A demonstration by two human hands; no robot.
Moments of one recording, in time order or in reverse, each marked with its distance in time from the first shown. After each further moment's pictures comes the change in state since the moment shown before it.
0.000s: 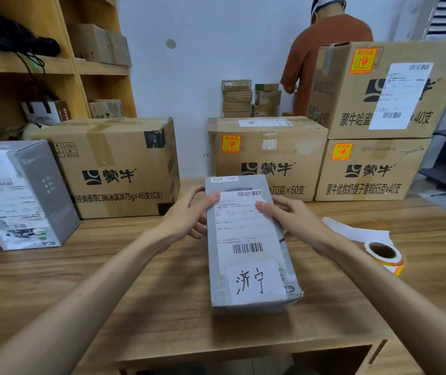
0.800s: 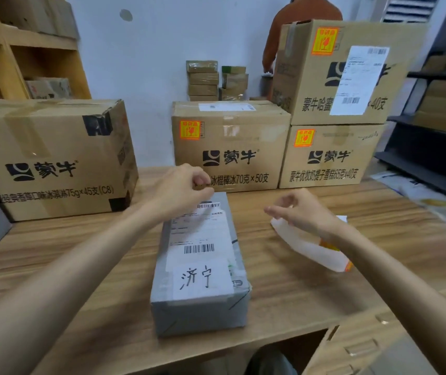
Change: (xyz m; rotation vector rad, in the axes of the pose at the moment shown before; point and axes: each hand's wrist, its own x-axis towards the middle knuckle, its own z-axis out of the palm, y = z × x) left_hand 0.046 0.043 0.044 0.614 0.033 0.314; right_hand -0.002 0.038 -0.073 -0.453 0.176 0.113
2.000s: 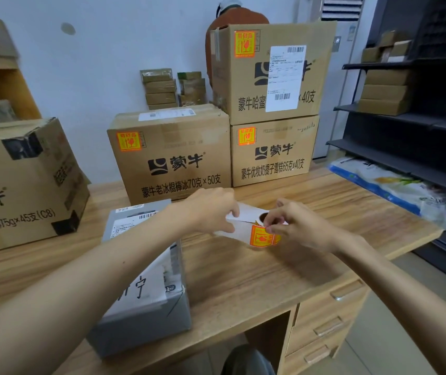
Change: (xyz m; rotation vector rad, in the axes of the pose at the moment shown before) left_hand 0.037 0.121 0.090 0.487 -0.456 0.521; right_hand -0.050 0.084 -0.056 -0.281 -0.024 -0.263
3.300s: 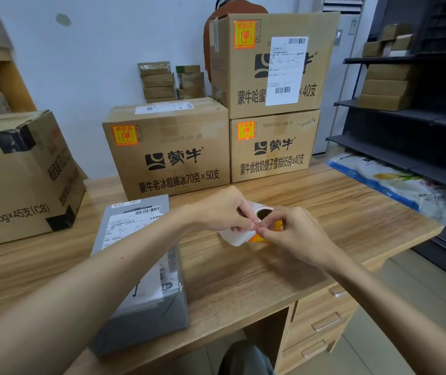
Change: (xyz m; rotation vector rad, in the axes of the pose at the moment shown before) left_hand 0.008 0.015 0.013 -0.832 -0.009 0.034; right_hand -0.020 -0.019 0.026 0.136 0.252 0.175
